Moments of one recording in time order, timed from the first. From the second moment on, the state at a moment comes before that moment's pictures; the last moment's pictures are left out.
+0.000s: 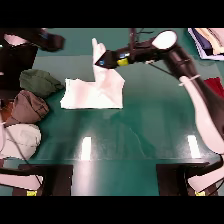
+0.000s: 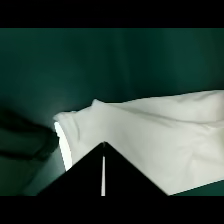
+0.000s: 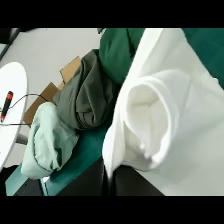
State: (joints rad) left arm -0.18 -1.55 2.09 1.52 -1.41 -1.54; right arm 0.46 -1.73 1.89 -0.58 1.05 1.24
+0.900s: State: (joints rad) left arm -0.07 -1.32 1.98 1.55 -1.49 -1.51; right arm 0.52 -1.96 1.93 -0.54 1.00 1.16
